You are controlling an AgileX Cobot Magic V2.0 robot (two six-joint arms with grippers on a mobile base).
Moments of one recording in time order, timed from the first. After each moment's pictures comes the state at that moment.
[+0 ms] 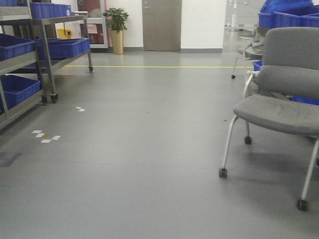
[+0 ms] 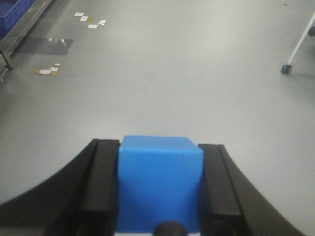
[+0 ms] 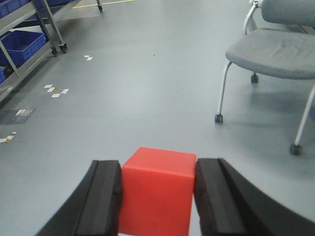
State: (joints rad) left arm -0.05 0.38 -0.37 0.09 0.59 -0.14; right arm 0.08 0.31 -0.24 0.20 0.25 0.02
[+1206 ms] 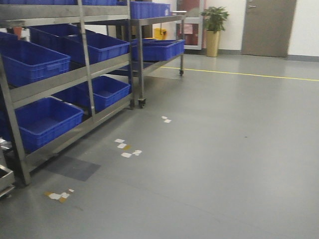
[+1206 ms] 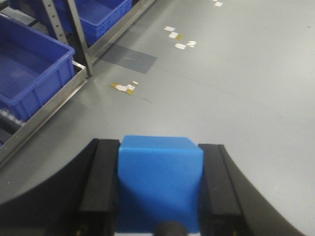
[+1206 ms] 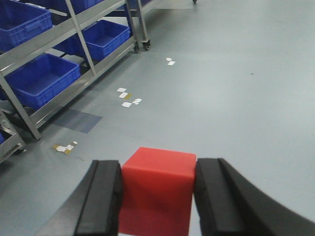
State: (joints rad) left arm -0.05 0.38 -0.37 0.09 0.59 -0.14; right arm 0.08 0.31 -0.24 0.20 0.25 0.02
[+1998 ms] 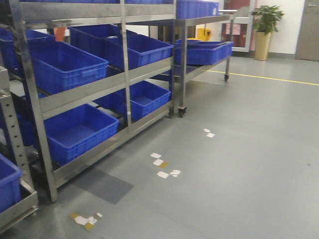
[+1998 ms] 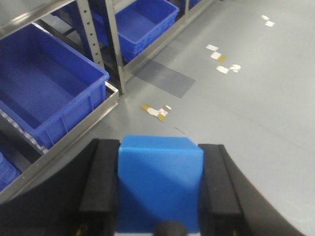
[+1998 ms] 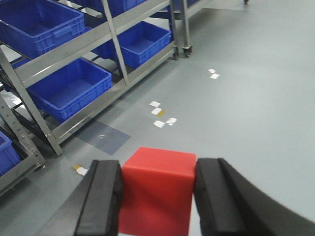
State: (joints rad) left arm -0.05 0.38 -0.37 0.09 0.59 -0.14; right arm 0.08 0.31 -0.24 0.20 0.25 0.02
